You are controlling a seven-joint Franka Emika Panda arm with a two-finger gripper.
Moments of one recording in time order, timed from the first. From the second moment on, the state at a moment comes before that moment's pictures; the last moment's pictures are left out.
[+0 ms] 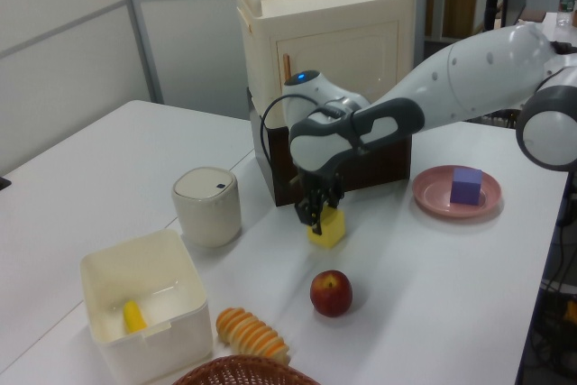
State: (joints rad) arm -0.17 0.50 0.01 -1.58 -0.10 2.04 0.02
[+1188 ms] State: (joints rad) arm -0.69 0.28 0.00 -1.72 -0.10 1.90 -0.80
